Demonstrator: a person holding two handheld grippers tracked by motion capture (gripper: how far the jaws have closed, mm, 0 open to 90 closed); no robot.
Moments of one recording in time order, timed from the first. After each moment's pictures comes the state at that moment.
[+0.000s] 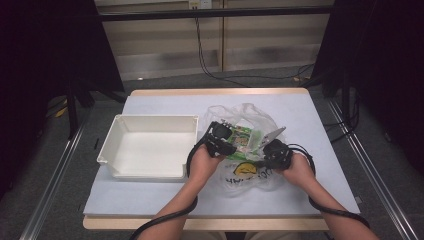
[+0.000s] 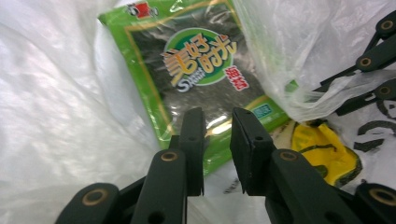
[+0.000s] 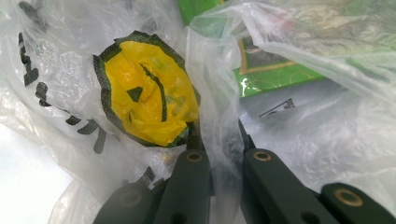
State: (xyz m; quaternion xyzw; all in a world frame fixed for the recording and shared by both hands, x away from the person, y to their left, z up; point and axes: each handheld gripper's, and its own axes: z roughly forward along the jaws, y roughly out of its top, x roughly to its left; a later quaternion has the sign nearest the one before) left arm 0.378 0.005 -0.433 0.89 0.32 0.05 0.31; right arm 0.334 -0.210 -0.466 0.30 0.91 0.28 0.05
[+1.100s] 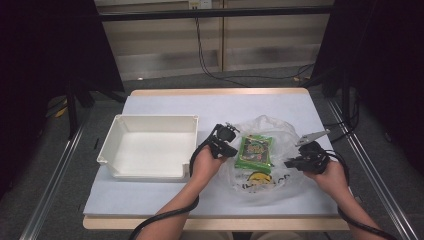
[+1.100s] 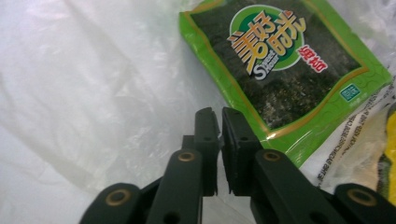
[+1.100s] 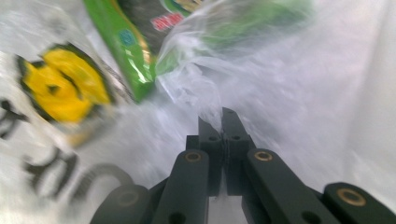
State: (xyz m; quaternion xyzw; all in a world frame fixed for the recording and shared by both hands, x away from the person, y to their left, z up) left arm 0.383 -0.006 -0.451 0.91 0.31 0.03 0.28; right arm 0.303 -0.298 -0.458 0.41 0.86 0.31 0.08
